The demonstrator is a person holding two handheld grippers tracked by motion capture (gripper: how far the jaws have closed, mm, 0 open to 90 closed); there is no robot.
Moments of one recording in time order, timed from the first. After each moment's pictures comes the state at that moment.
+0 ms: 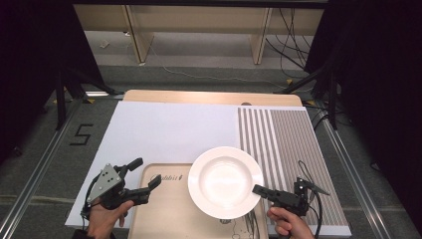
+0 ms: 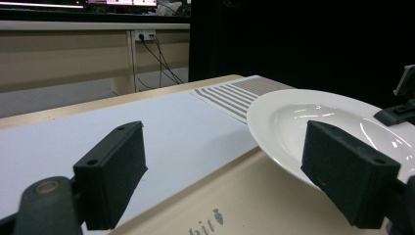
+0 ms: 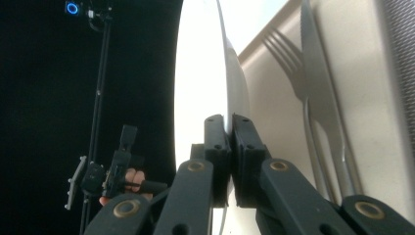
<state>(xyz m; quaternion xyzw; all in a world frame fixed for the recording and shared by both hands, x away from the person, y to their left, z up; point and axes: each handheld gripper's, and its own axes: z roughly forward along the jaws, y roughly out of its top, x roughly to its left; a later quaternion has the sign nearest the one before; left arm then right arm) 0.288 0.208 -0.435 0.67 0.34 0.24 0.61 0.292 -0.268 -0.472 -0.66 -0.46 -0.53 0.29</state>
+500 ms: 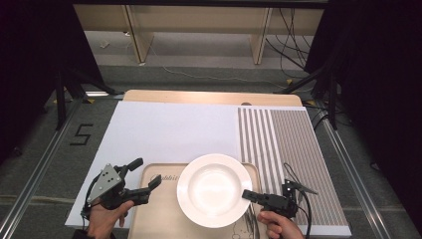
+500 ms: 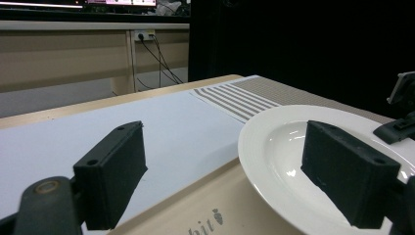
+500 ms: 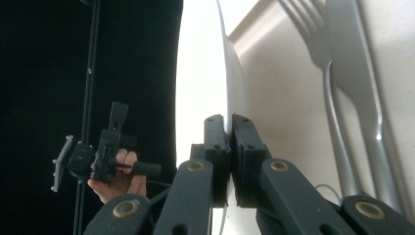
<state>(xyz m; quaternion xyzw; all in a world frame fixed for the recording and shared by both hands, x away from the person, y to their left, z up) 0.288 0.208 -0.435 0.67 0.34 0.24 0.61 0.292 -0.242 -0.477 -0.65 -0.48 -0.50 0.30</state>
